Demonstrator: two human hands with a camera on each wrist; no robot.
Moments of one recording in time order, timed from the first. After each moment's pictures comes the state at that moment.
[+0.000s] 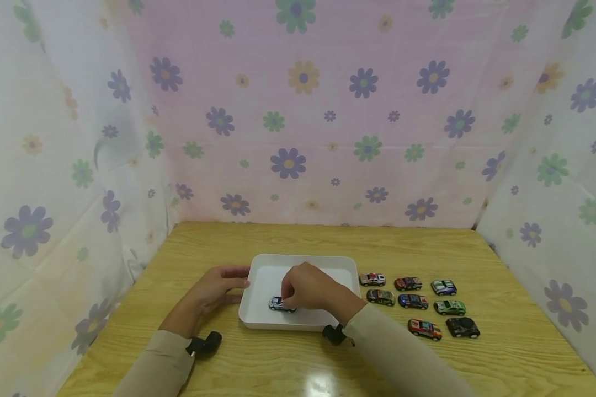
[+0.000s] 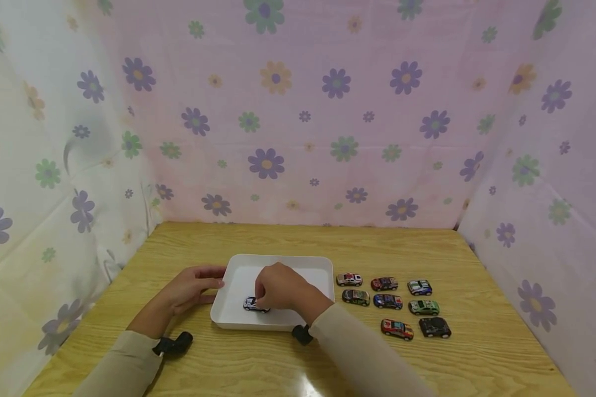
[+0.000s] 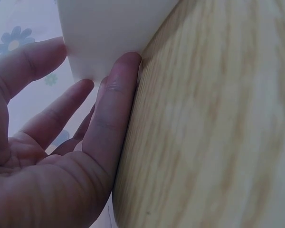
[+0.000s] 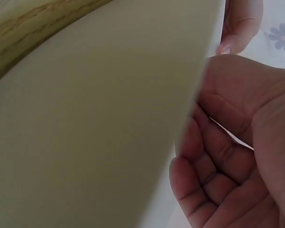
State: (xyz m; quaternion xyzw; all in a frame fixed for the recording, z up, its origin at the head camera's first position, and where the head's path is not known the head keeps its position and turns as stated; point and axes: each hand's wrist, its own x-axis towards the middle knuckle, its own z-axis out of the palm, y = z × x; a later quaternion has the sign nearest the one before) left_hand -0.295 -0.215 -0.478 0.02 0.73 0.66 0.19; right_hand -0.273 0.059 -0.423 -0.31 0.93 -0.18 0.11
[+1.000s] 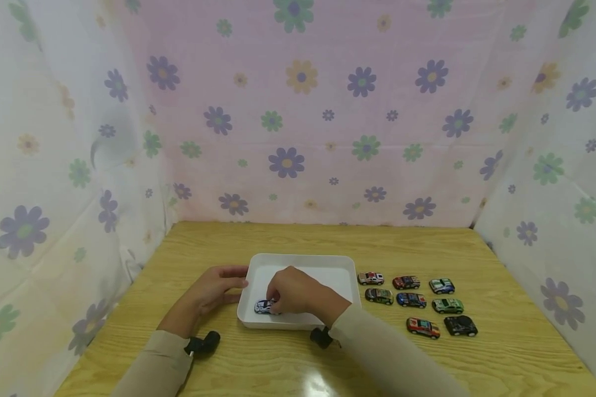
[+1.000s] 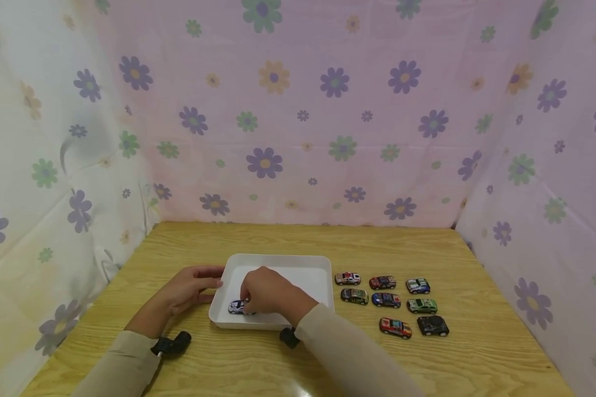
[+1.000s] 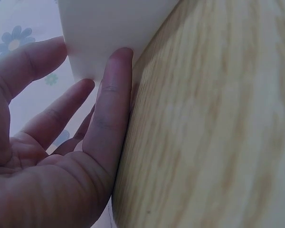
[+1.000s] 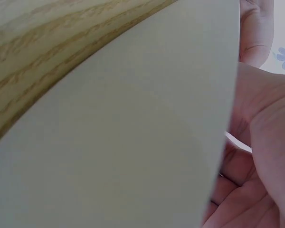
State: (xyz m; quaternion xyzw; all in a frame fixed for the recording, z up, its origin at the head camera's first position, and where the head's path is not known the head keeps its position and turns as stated) left_hand -0.294 -0.218 -0.479 0.03 0.71 0.67 0.21; right_hand -0.269 0.033 -0.425 -0.33 0.92 -0.18 0.12
